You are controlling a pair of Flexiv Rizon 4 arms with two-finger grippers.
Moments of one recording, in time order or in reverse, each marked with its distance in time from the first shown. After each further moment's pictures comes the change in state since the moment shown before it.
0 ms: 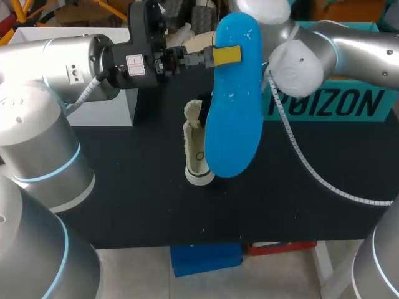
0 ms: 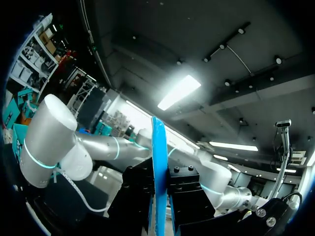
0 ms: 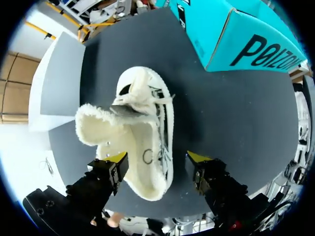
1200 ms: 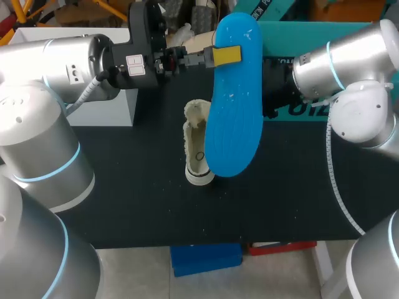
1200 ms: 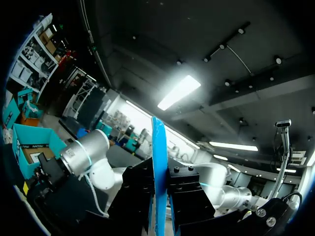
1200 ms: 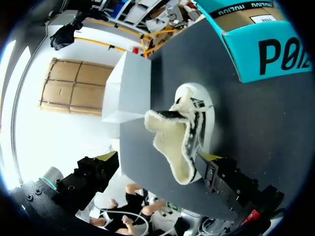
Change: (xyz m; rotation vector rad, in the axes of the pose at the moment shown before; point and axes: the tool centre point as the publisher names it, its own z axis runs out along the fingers) left arm 0.000 0.000 0.000 0.000 0.000 0.000; right arm -0.003 0.001 -0.081 -0.002 0.694 -0.075
